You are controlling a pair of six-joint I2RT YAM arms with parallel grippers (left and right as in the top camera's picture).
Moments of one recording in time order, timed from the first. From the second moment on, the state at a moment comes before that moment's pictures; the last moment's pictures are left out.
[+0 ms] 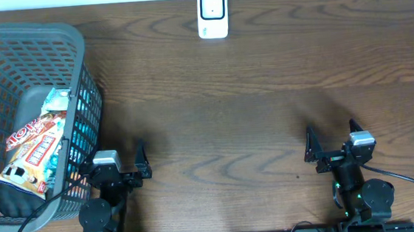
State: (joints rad) left arm -0.05 0.01 0.03 -0.14 0.02 -0.09; right arm -0.03 0.01 0.01 -0.06 -0.14 0.10
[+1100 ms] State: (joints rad) left arm -0.05 0.01 0.02 -0.05 0.40 -0.21; right arm -0.03 0.01 0.01 -0.06 -0.14 0.10
